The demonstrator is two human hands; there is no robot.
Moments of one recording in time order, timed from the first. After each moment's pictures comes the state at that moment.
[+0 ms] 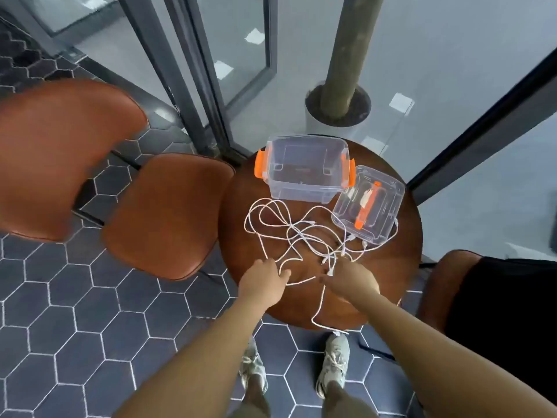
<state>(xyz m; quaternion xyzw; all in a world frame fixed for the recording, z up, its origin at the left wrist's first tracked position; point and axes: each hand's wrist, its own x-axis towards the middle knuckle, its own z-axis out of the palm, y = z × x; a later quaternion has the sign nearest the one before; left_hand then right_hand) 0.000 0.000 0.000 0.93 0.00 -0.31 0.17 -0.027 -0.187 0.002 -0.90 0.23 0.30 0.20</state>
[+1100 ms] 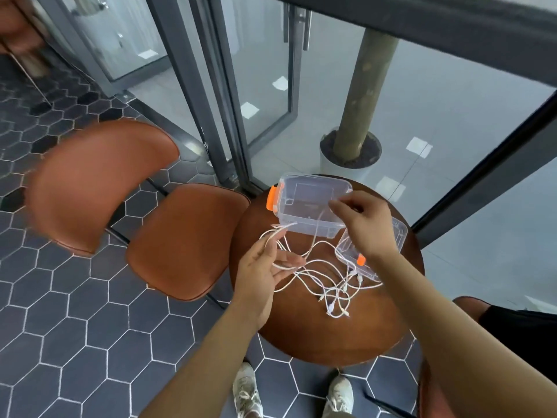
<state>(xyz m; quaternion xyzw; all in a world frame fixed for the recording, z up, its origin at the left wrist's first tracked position) -0.002 -0.009 0.131 0.57 0.14 -0.15 0.80 0.055 -0.203 0.154 -0.83 0.11 -0.07 0.54</state>
